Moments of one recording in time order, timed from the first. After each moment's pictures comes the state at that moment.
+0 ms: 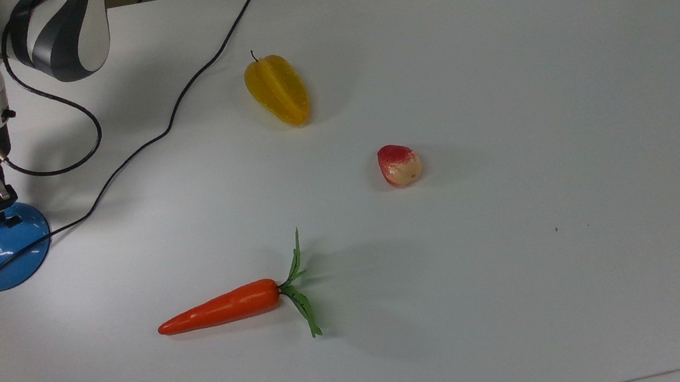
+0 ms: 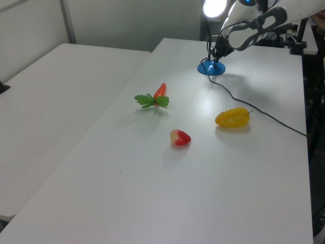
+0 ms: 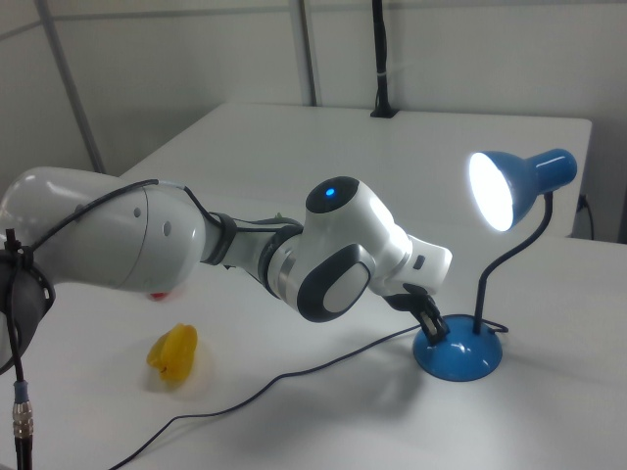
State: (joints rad) arm -0.30 0.54 -0.15 -1.69 -0.03 2.72 0.46
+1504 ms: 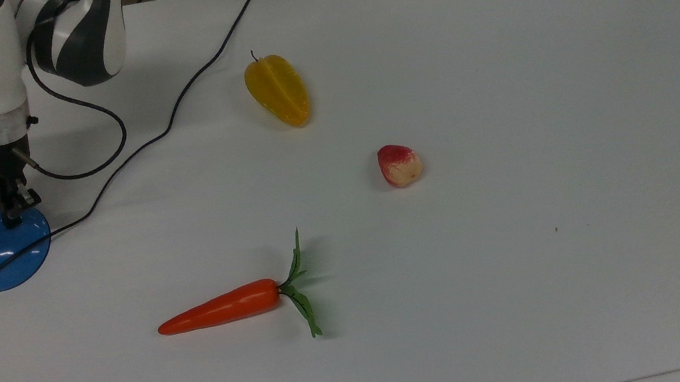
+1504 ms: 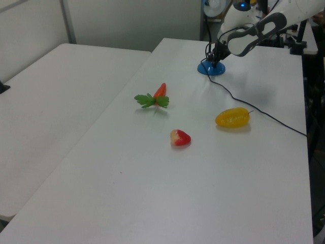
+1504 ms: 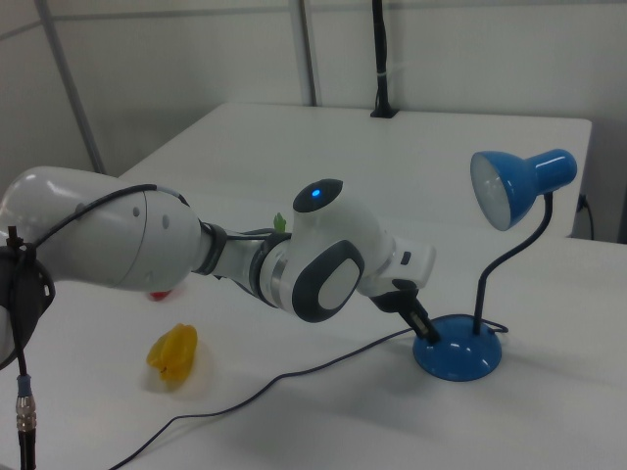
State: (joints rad) arm -0.28 0.55 -0.15 -1.71 -0.15 2.72 0.46
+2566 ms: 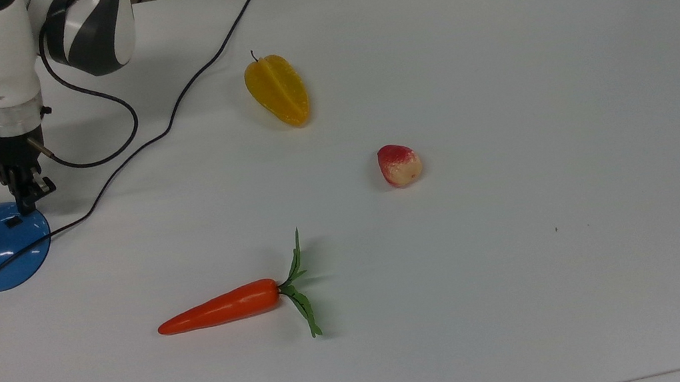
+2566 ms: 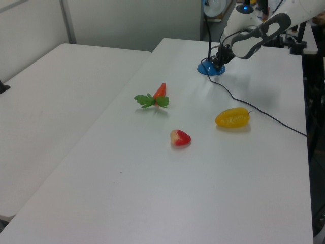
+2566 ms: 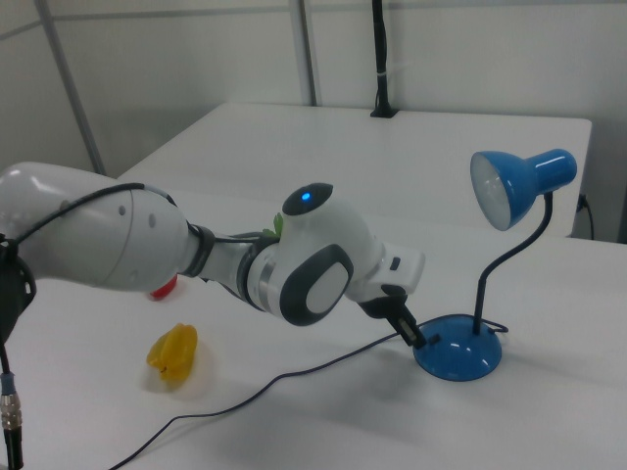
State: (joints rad) arm -0.27 0.49 -0.15 -1.80 -0.17 2.72 0.46
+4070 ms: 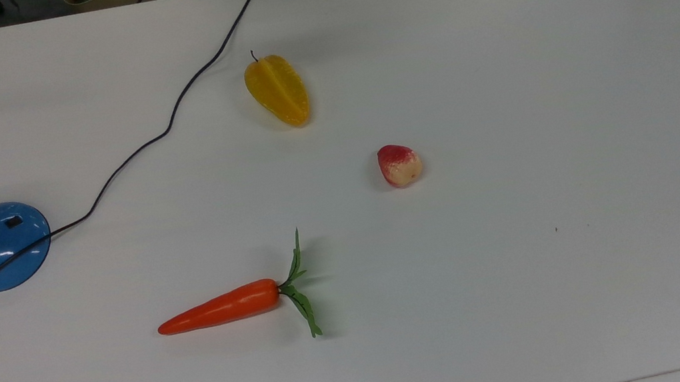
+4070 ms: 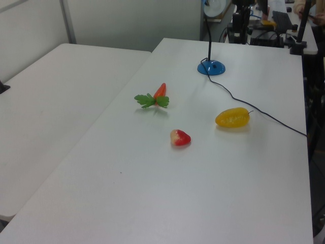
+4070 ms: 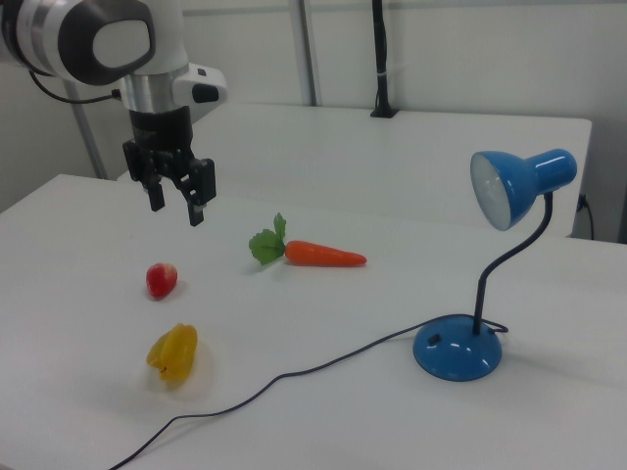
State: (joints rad) arm 0.03 -0.02 -0.10 -1.65 0.09 1.59 -0.05
